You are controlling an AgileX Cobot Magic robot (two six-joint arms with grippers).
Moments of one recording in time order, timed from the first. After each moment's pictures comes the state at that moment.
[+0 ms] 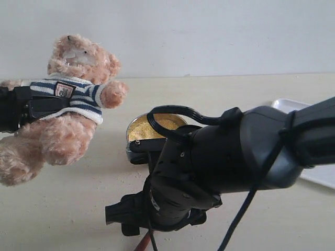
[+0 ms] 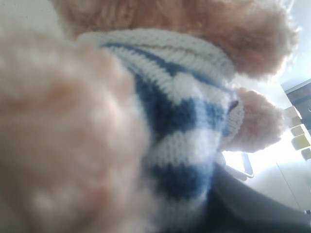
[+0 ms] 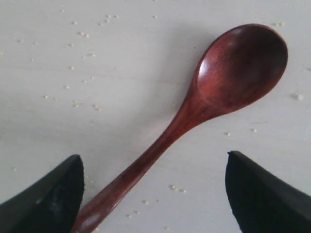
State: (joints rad) left arm 0.20 1.73 -0.73 -1.72 1.02 1.61; right arm 1.06 1.86 -1.02 -0.29 0.50 1.04
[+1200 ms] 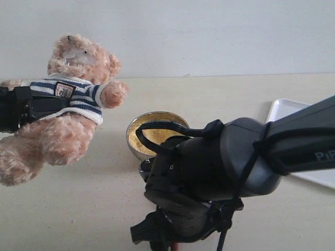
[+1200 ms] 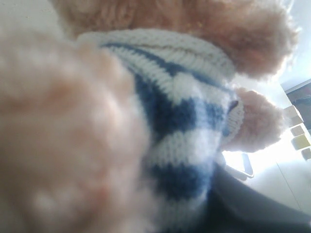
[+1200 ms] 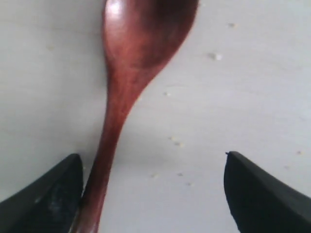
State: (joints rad) left arm 0.20 1.73 -0.73 -1.72 1.02 1.61; right arm 1.07 1.92 -1.04 -0.36 0.75 1.02
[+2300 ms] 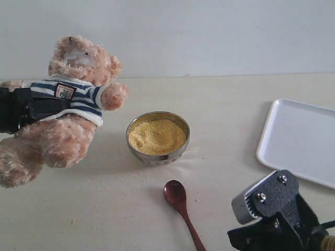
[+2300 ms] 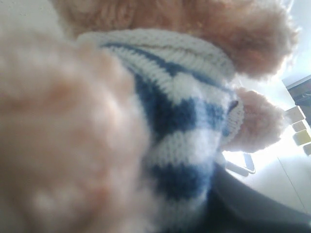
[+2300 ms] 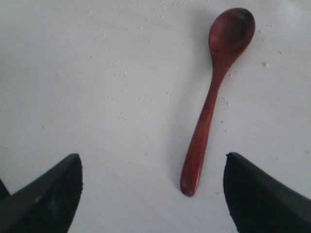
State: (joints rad) left arm 0.20 1.73 -0.73 -1.71 1.02 1.62; right arm 0.98 1.19 -0.23 -0.38 -0.17 0.73
